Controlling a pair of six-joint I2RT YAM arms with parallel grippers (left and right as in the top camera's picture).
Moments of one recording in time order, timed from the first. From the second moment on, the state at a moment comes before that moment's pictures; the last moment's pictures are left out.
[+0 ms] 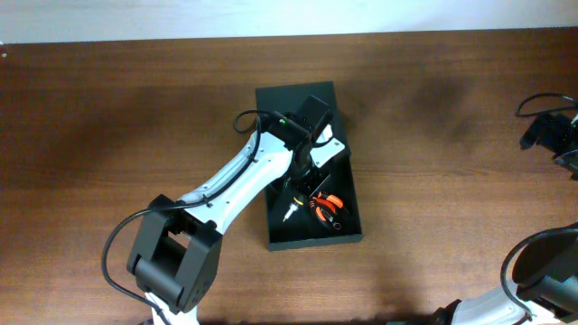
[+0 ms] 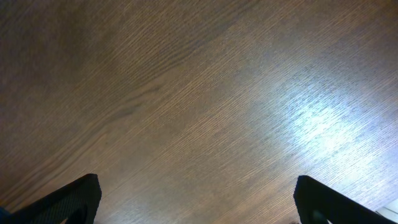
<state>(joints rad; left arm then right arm) -0.63 1.94 1.55 -1.01 0.22 0.16 -0.57 1.81 1.79 -1.38 0.03 0.13</state>
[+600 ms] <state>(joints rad) -0.63 1.97 1.53 -0.98 0.22 0.16 -0.57 1.81 1.79 -1.38 0.03 0.13</state>
